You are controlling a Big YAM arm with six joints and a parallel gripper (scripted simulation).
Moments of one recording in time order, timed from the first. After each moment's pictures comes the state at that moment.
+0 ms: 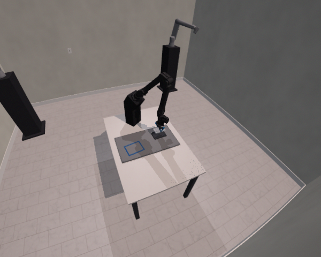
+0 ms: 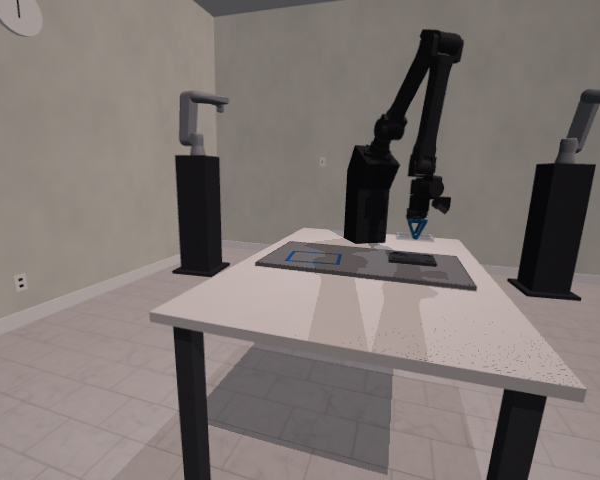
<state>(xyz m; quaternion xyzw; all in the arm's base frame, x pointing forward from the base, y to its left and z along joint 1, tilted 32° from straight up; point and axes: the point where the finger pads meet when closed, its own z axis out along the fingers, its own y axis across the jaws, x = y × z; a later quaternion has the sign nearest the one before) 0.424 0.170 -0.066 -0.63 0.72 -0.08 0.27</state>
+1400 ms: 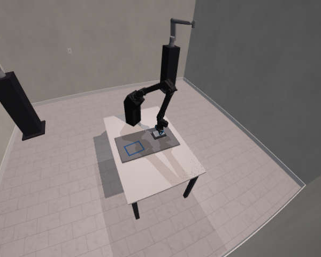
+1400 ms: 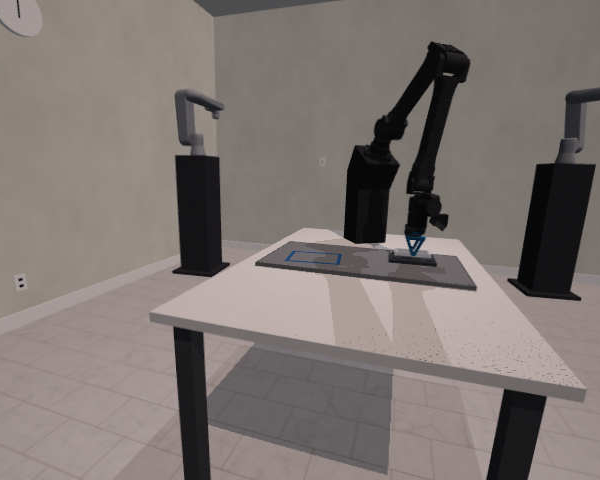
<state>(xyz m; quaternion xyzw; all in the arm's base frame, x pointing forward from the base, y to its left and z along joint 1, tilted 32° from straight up) 0.450 0.183 -0.120 -0.63 0.72 -0.08 0.27</state>
